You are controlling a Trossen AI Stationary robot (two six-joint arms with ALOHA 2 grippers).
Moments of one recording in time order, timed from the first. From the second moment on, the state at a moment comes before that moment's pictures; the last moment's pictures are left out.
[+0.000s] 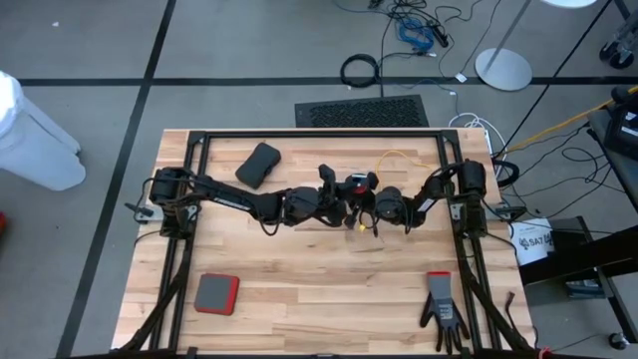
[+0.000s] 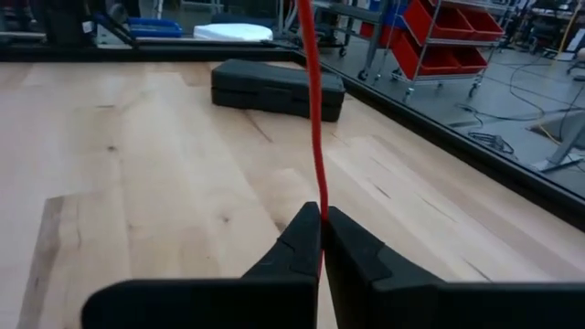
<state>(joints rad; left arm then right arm) -0.04 1.87 1.16 0.59 -0.51 0.94 -0.10 1.95 0.45 1.32 0.41 -0.01</state>
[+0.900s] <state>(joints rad) -0.08 1.55 1.16 0.12 -0.36 0.79 -0.05 1.66 0.39 1.37 0.45 -0.12</state>
